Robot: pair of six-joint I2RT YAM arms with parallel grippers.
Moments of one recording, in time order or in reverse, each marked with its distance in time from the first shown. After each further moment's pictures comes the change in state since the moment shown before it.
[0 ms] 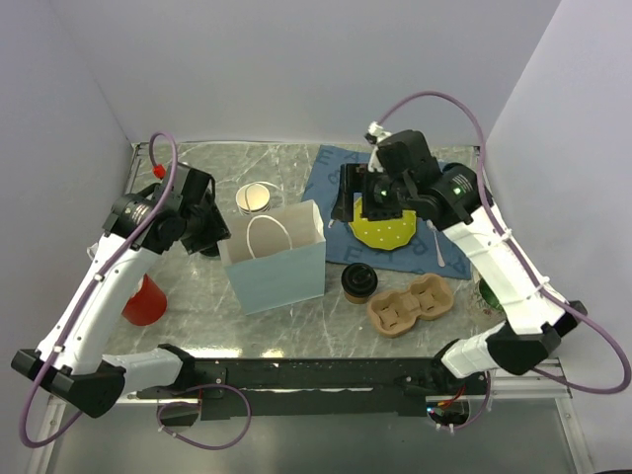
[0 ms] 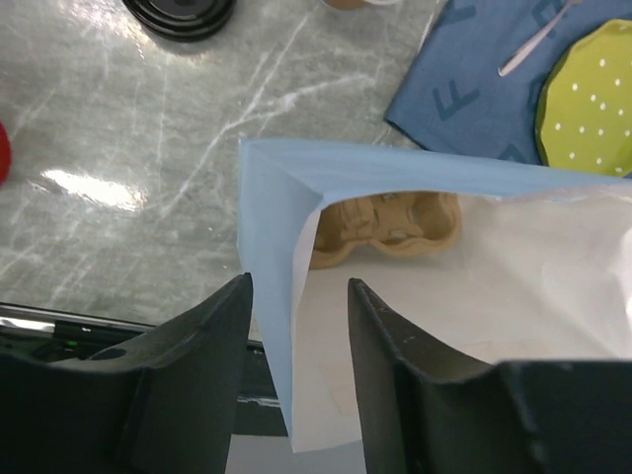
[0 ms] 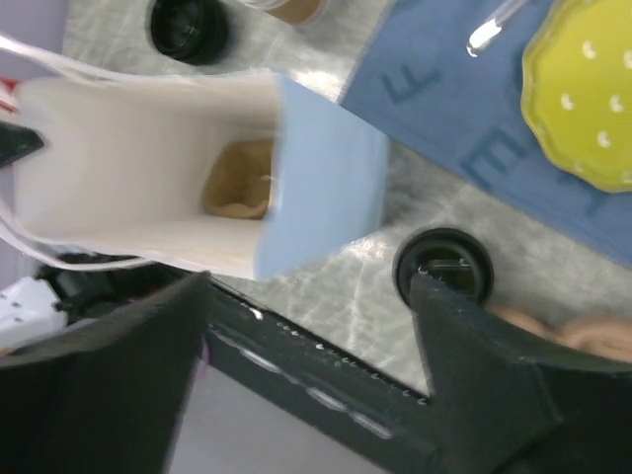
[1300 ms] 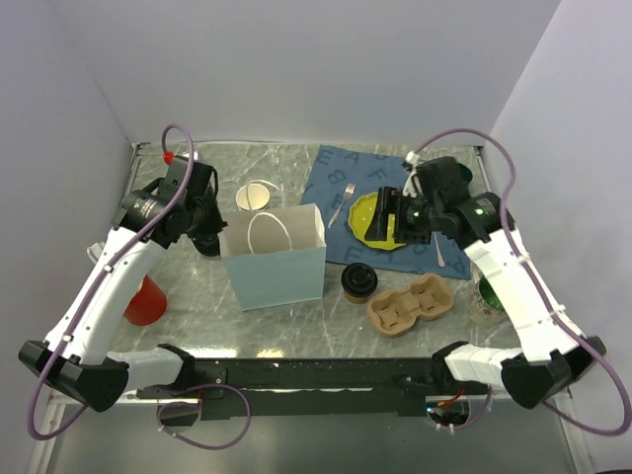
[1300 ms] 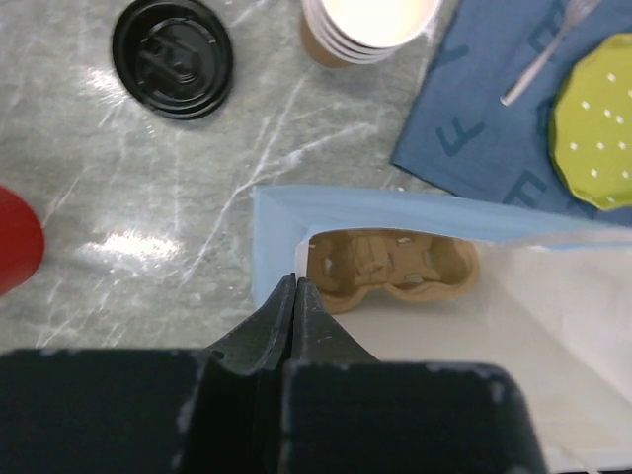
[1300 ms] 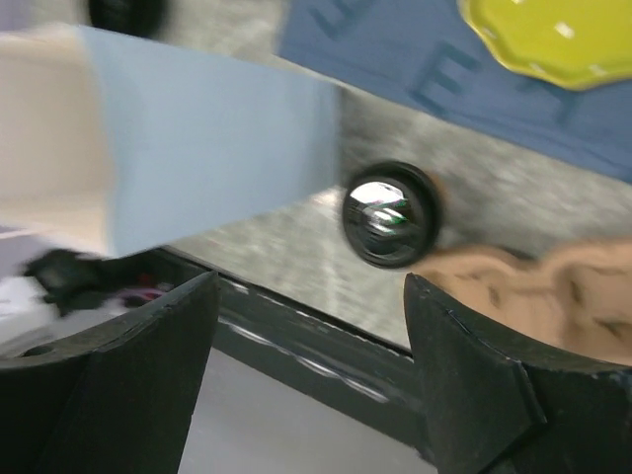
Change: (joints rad) left arm 0.031 0.030 -0.036 0.134 -0.037 0.164; right arm -0.250 -0.228 -0.367 0.054 -0.183 -0.011
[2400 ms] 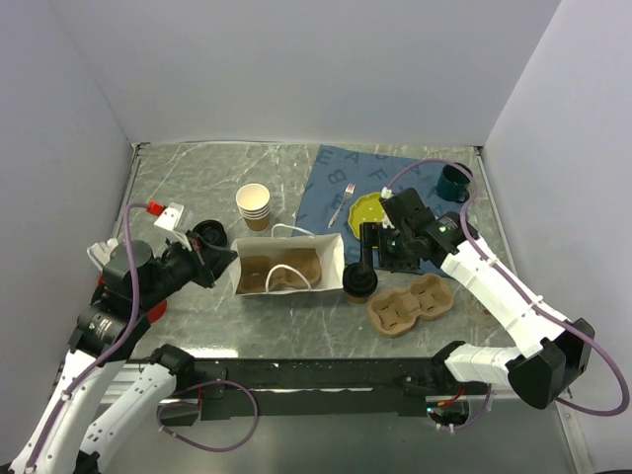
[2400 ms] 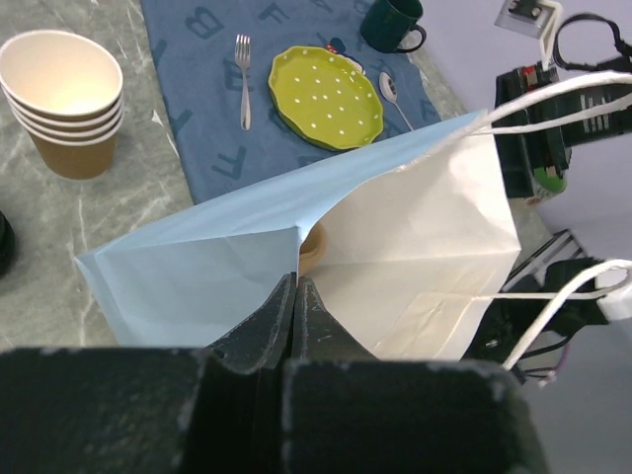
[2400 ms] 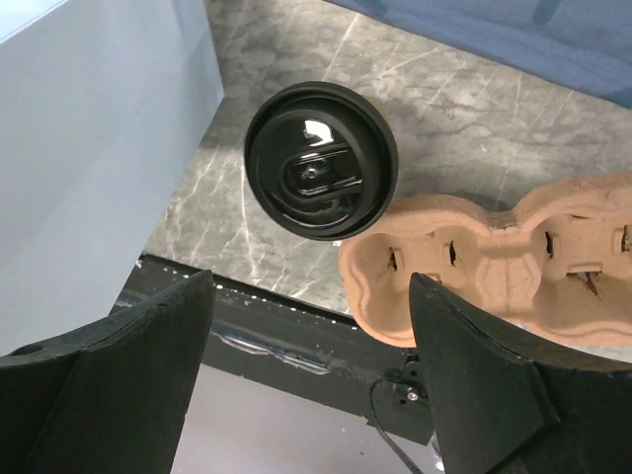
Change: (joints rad) left arm 0.002 -0.671 -0.566 0.562 0.494 0.262; right arm 0.166 0.013 -0.245 0.024 0.193 0.016
